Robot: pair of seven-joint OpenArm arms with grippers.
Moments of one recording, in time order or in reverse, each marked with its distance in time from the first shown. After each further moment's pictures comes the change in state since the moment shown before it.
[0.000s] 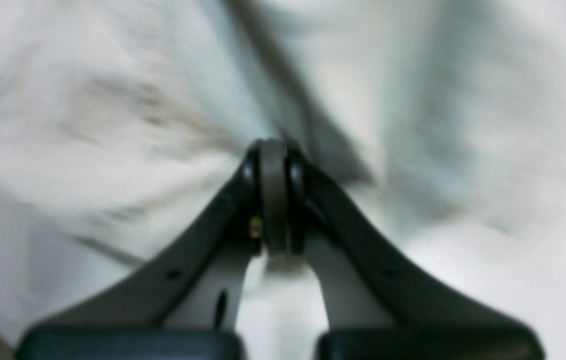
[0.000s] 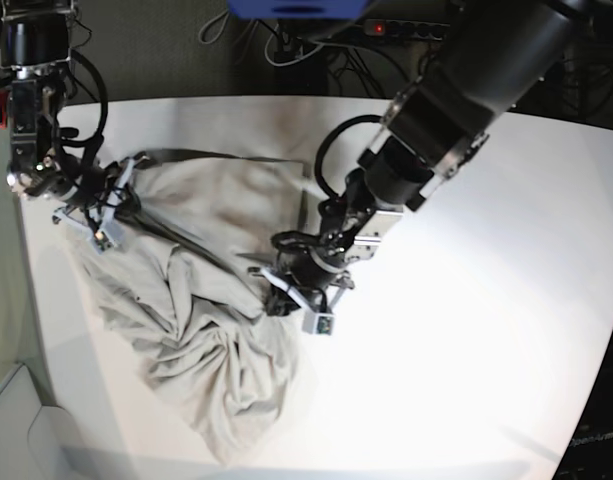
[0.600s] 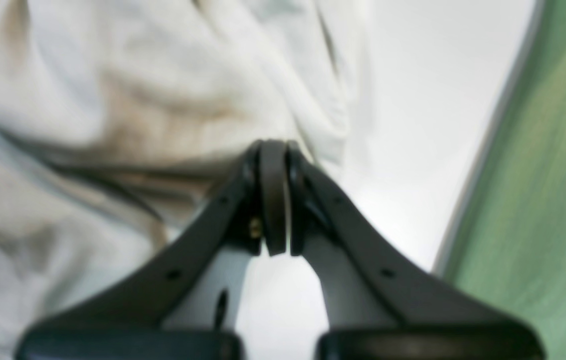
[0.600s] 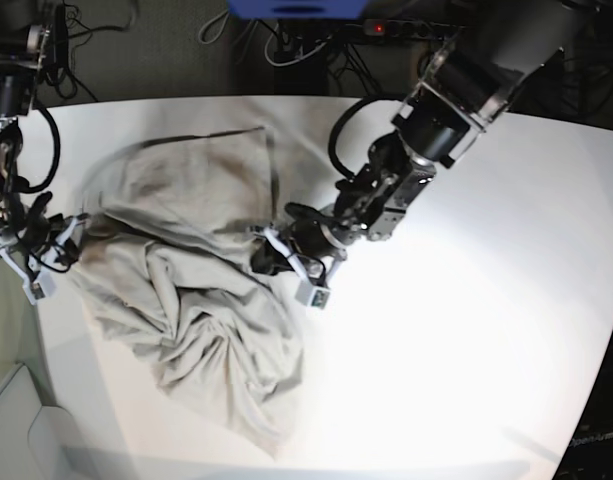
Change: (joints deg) left arm 12.1 -10.1 -0.8 31.0 -1.9 0.4 23.9; right arm 11.6 5.1 4.7 -13.6 -0.2 -0.5 4.0
